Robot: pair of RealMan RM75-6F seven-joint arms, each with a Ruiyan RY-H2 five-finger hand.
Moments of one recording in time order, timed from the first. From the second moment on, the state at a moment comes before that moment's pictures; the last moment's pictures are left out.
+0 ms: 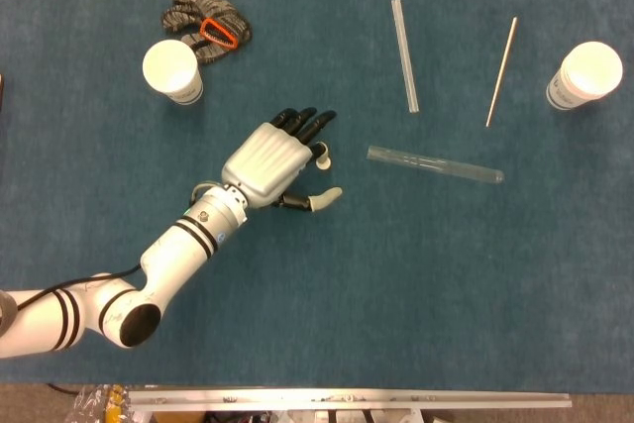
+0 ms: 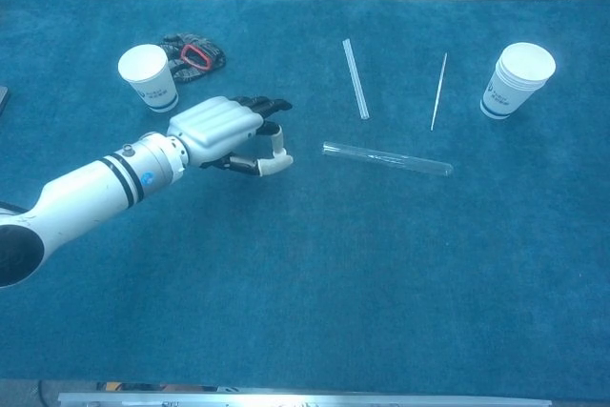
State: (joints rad) left arm -0.80 -1.66 -0.07 -1.45 1.20 0.85 0.42; right arm 0.22 -0.75 0.08 -1.98 -1.48 1.27 0.26
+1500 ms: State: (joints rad) left arm -0.54 -1.19 -0.01 -1.78 1.47 1.27 0.29; right arm 0.44 -0.95 0.13 -2.04 -1.25 1.04 -0.20
